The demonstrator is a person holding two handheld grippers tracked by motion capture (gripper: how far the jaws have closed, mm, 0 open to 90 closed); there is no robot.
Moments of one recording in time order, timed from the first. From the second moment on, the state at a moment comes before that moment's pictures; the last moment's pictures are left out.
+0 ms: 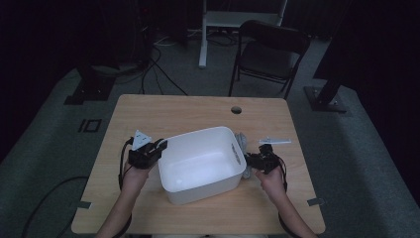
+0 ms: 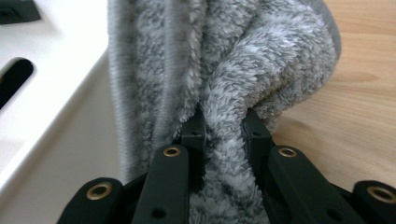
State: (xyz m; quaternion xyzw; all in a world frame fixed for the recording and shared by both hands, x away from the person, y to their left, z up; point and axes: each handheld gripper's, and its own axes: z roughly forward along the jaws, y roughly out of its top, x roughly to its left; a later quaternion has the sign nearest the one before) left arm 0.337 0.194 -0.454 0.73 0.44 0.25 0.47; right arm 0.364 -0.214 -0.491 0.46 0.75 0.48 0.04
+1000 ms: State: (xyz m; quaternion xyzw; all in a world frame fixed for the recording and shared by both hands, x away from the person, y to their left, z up) left arm 0.338 0.195 -0.454 0.73 0.43 0.24 0.47; right arm 0.394 -0.216 -0.447 0.42 0.73 0.53 0.05
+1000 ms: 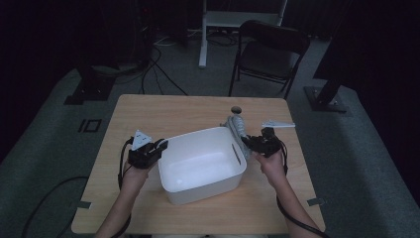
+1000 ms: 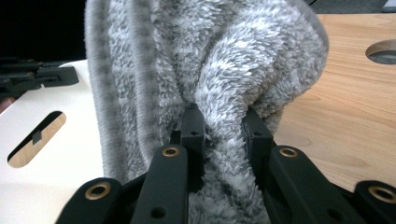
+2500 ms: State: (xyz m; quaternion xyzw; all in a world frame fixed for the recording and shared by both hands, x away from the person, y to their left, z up) left arm 0.343 0.221 -0.444 0.72 0.41 0.21 0.53; right arm 0.409 -0.239 -0.507 0.49 0.72 0.49 0.00
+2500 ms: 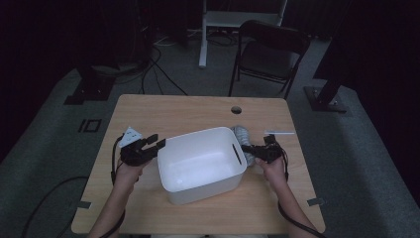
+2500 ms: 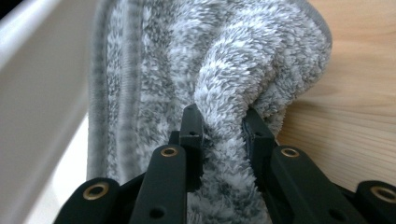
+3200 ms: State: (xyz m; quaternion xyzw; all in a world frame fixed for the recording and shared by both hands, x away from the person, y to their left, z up) left arm 0.382 0.205 -0.437 0.79 0.32 0.13 0.50; right arm 0.330 -0.306 -0.503 0.52 0.68 0.52 0.02
